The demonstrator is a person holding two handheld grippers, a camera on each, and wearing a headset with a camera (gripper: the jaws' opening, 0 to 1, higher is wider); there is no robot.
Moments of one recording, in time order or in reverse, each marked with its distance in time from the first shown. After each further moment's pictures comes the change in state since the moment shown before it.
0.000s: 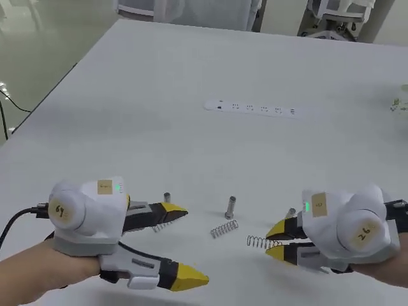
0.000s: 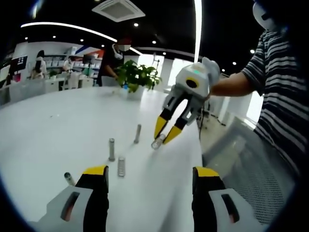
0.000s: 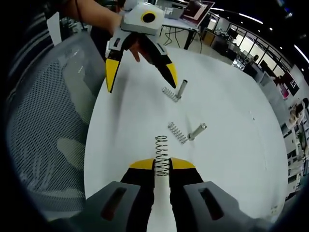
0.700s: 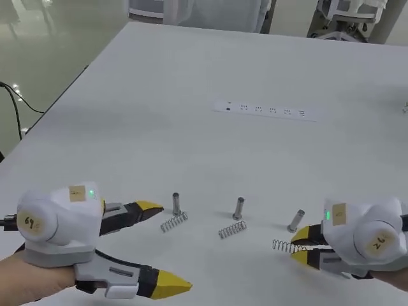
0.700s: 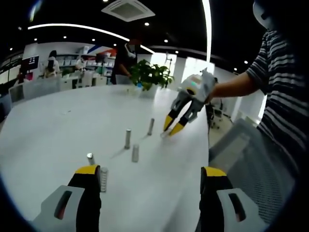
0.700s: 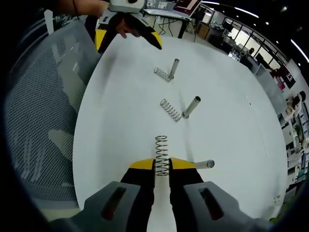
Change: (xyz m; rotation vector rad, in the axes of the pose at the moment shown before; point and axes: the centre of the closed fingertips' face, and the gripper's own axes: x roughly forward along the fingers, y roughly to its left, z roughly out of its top) left arm -0.042 0.011 -0.013 -0.018 0.022 0.135; right arm 0.004 -0.012 -0.043 0.035 0.058 -0.041
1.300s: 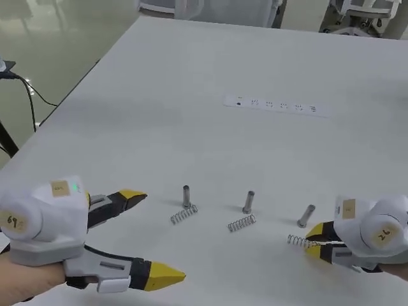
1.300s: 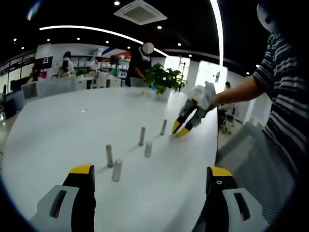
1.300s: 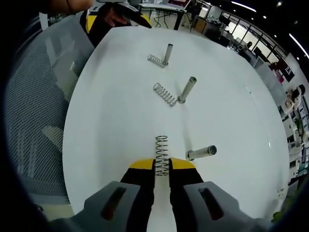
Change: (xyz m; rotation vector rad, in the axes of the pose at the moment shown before) left arm -0.032 0.011 -0.006 -0.040 -0.028 0.125; right arm 0.012 -0.008 -0.027 0.036 0.043 -0.011
